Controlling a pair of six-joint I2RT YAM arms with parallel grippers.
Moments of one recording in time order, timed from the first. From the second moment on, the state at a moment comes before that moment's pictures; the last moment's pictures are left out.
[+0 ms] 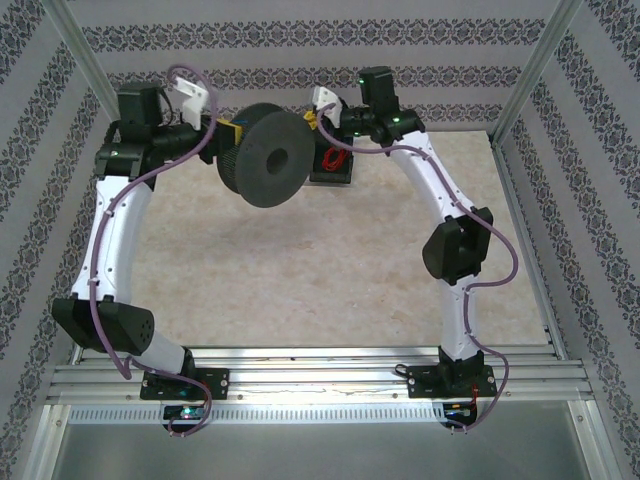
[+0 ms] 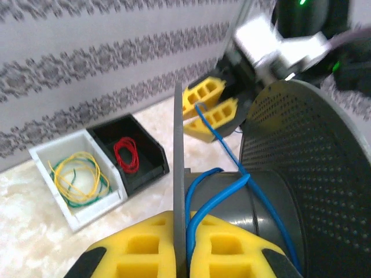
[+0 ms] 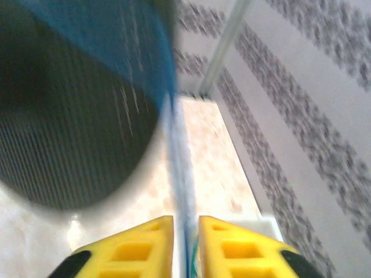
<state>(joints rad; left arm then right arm) 0.02 1.51 1.80 -0.71 0.80 0.09 0.32 2.17 2.25 -0.60 -0.84 -0.70</state>
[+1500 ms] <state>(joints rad) -0.11 1.67 1.94 -0.41 0.20 -0.39 0.60 2.09 2.14 -1.00 -0.22 -0.57</state>
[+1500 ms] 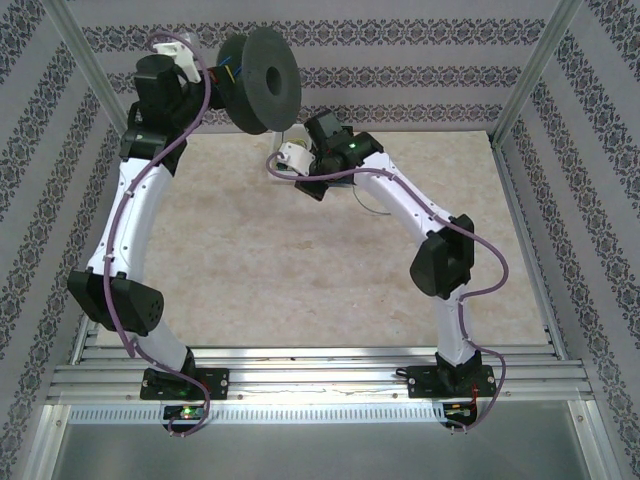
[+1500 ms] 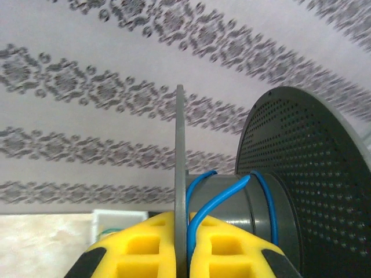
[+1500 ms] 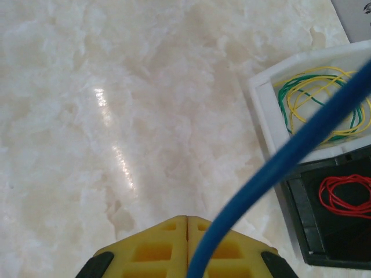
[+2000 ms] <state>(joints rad) -0.32 1.97 2.24 -0.75 -0.19 -0.10 0.65 2.00 2.23 -1.08 -0.11 -0.58</state>
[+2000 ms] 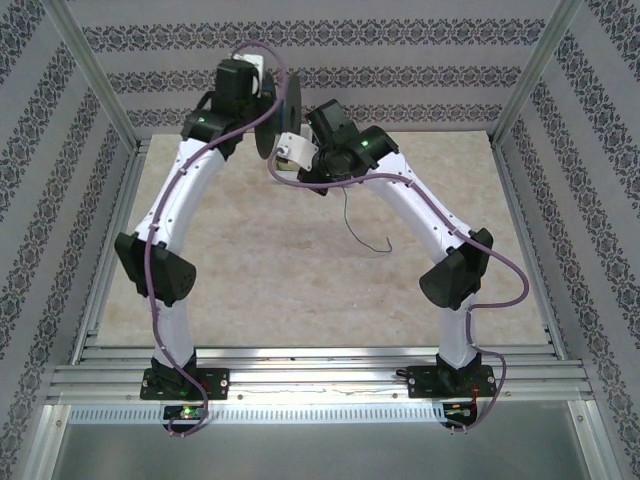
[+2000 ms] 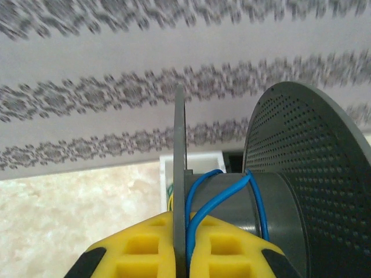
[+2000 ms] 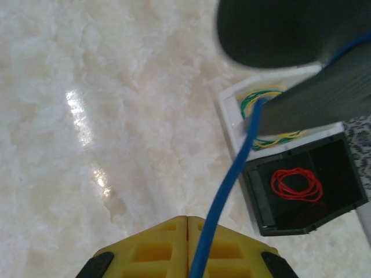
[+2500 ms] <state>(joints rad) -0.41 2.00 2.24 -0.86 -0.10 0.08 0.51 2.04 2.39 -1.07 -0.08 -0.61</state>
